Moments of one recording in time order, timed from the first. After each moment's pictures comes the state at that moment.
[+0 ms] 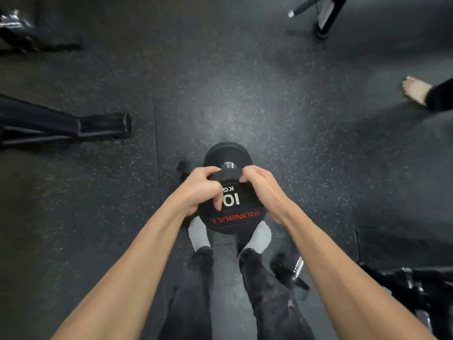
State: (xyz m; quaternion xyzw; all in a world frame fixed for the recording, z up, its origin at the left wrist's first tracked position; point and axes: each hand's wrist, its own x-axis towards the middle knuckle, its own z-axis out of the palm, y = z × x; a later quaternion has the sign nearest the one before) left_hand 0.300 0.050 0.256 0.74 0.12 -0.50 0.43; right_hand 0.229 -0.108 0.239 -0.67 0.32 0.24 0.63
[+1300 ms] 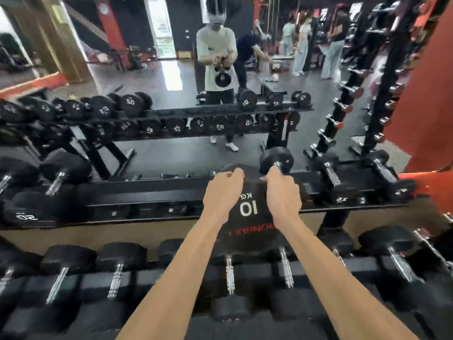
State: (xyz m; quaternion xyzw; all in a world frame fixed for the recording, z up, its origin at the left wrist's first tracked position) left_hand 0.278 0.798 0.744 0.57 0.59 0.34 0.46; right_hand 0.391 0.765 0.725 -0.76 -0.31 0.24 0.51
